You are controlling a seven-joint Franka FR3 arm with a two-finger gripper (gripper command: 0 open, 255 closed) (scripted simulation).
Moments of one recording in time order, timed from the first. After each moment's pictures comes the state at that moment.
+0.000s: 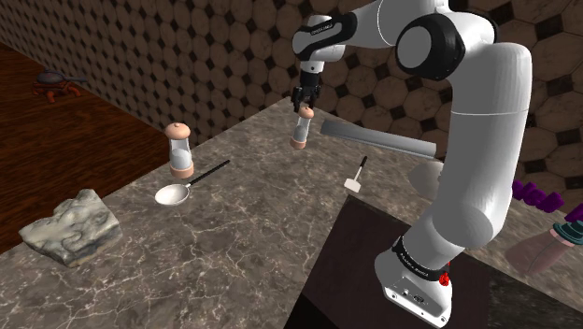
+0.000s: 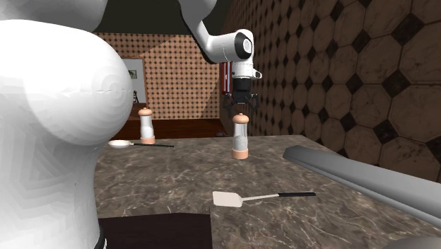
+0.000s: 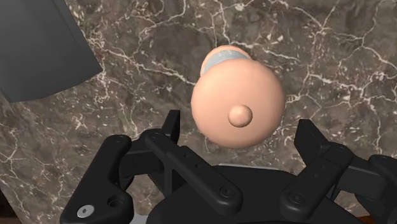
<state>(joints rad) -0.14 0.48 -0.29 -1.60 0.12 1.97 -0.34</state>
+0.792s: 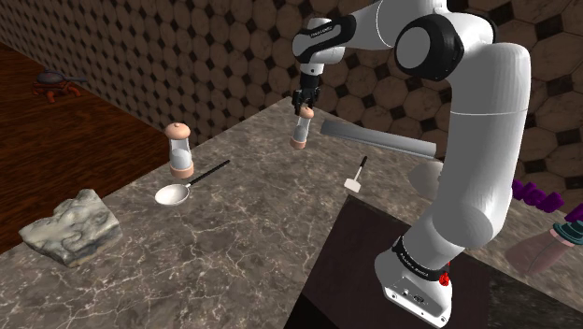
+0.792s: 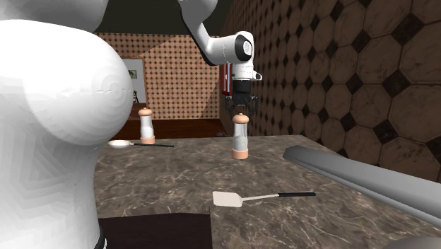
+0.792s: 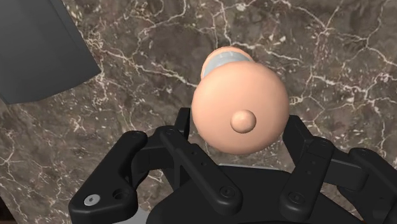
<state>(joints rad) -0.15 0.49 -0.29 -1.61 0.12 1.99 -0.34</state>
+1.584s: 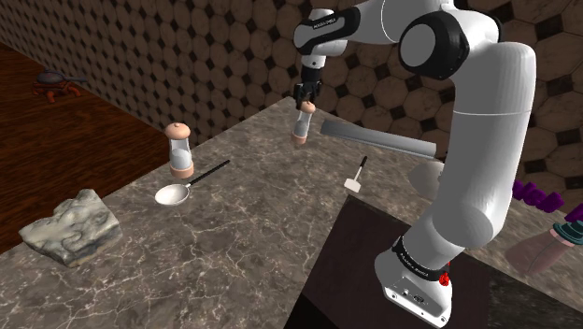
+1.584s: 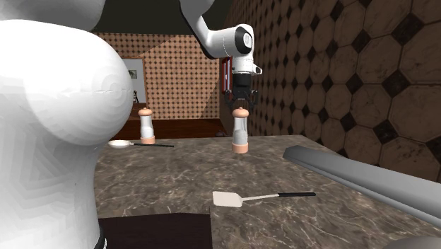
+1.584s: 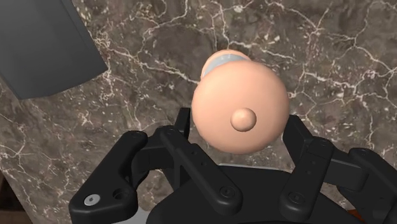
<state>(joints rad) -0.14 0.46 -0.29 -1.58 0.11 1.94 -0.34</state>
